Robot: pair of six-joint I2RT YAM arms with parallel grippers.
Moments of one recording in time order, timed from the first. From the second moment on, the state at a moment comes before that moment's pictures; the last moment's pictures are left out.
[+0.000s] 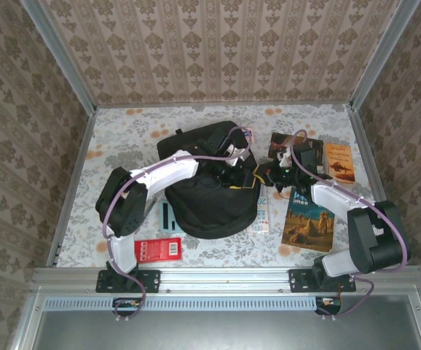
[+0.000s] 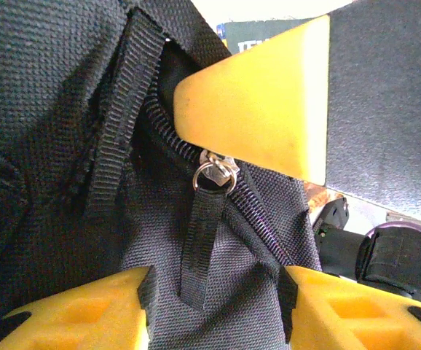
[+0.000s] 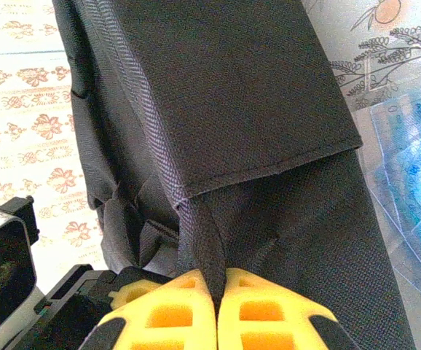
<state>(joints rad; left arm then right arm) -0.80 1.90 1.45 -0.54 0.68 -0.52 0.20 1.43 0.71 0.05 -0.66 1.09</state>
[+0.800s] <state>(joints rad) -0.81 1.96 1.53 -0.62 0.65 -0.41 0.20 1.40 0.68 0.08 -0.66 1.11</state>
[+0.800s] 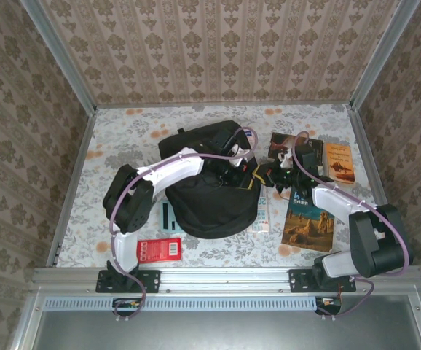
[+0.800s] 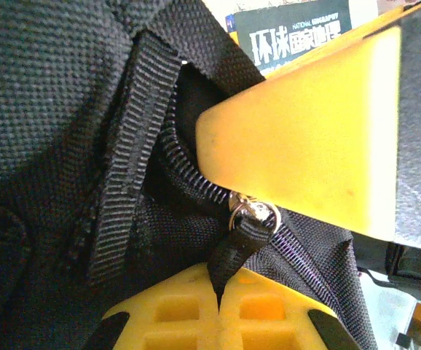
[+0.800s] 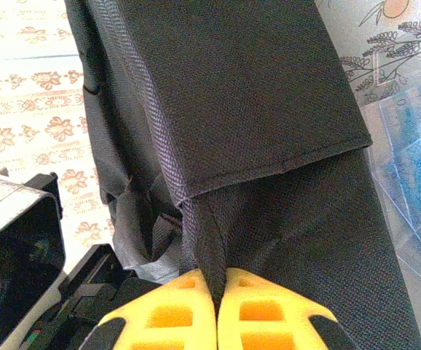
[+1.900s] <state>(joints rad) -0.84 1.92 1.53 -0.72 0.57 -0.27 0.22 1.64 0.91 -0.08 -0.52 0.97</state>
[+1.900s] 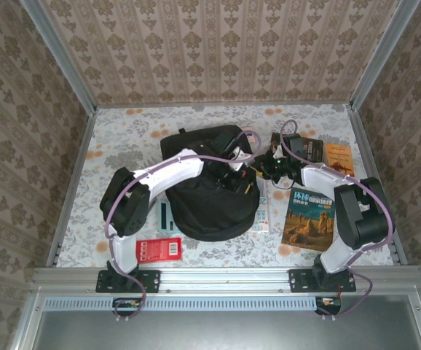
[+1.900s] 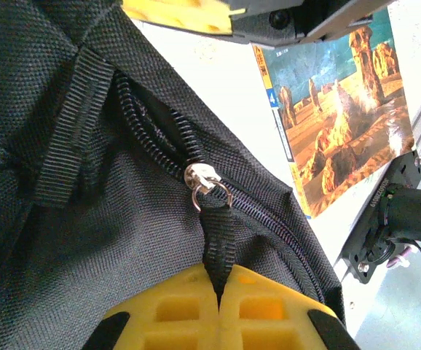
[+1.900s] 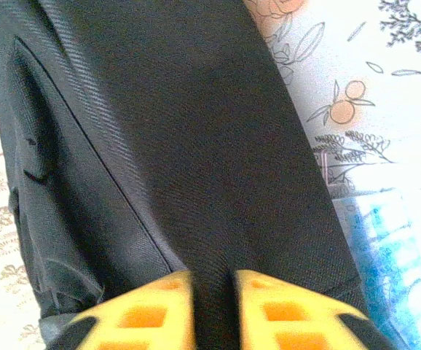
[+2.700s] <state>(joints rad) -0.86 1.91 1.59 -0.81 0.54 -0.22 0.25 1.67 0.95 -0.04 -0.37 1.19</state>
